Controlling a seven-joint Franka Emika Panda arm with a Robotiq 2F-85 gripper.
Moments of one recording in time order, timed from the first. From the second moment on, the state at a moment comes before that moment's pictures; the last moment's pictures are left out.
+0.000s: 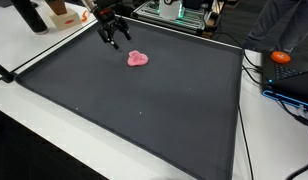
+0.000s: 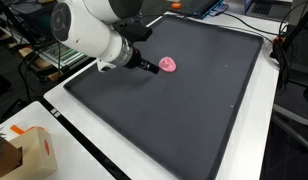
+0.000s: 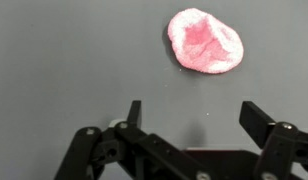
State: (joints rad) arm -0.19 0.33 -0.15 -2.29 0.93 2.21 0.50
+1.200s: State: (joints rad) arm -0.17 0.46 -0.17 -2.10 0.86 2.07 0.46
